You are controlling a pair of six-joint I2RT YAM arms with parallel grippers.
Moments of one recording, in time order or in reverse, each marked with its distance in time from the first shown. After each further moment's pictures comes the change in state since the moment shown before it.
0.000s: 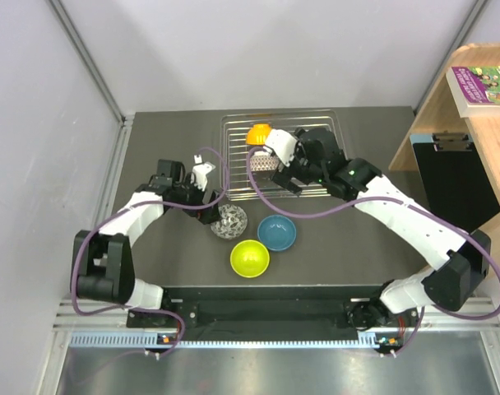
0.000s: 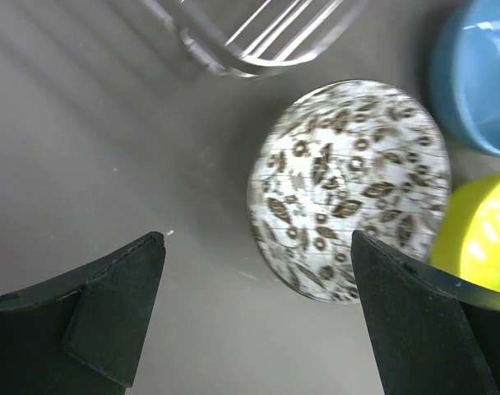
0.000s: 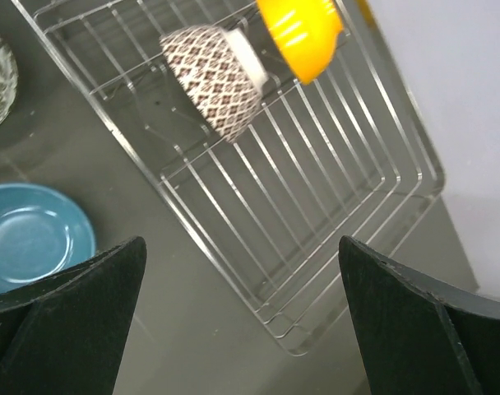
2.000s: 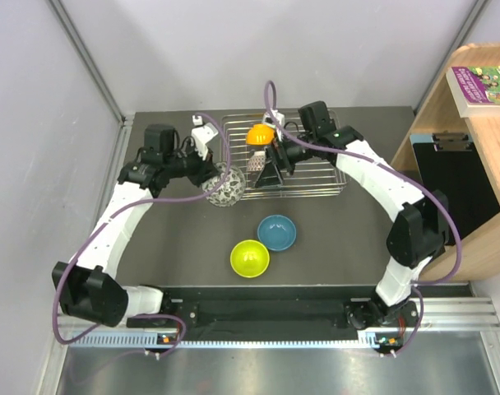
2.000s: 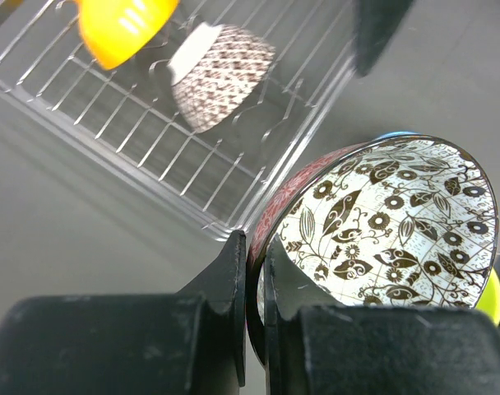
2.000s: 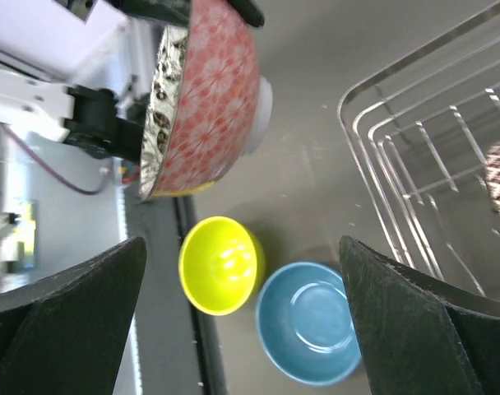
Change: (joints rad) left arm -0.088 -0.113 0.365 -0.117 0.024 0.035; right arm -0.191 0.337 0.254 -0.095 -1.050 0.480
